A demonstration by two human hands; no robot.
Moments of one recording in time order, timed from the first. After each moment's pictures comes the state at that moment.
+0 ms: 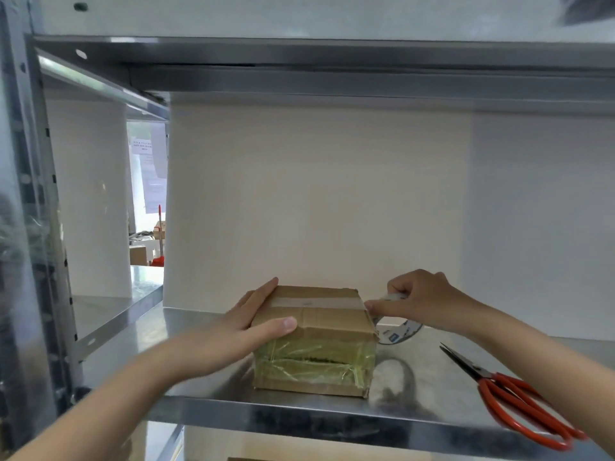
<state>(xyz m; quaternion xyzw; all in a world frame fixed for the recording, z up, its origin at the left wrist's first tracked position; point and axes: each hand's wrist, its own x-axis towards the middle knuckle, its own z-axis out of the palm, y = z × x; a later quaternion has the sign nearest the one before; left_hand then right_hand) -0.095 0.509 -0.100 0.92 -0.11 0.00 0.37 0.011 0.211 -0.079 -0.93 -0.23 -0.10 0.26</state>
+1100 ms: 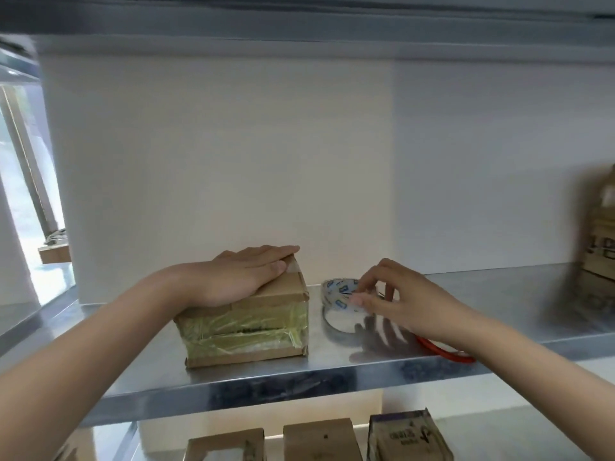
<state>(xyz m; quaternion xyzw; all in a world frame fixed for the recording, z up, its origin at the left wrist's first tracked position) -0.038 0.439 -0.064 0.96 -0.23 -0.07 0.13 -0.042 0.150 -0.130 -0.93 -0.21 -0.15 0.25</state>
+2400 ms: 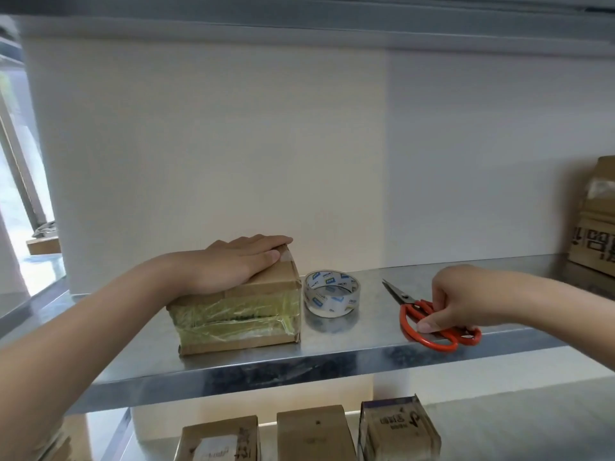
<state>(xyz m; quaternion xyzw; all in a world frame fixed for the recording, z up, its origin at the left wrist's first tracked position) -0.030 0.439 -0.068 0.96 -0.24 -0.05 0.13 -0.081 0.110 -0.088 -1.00 0.00 0.09 0.04</state>
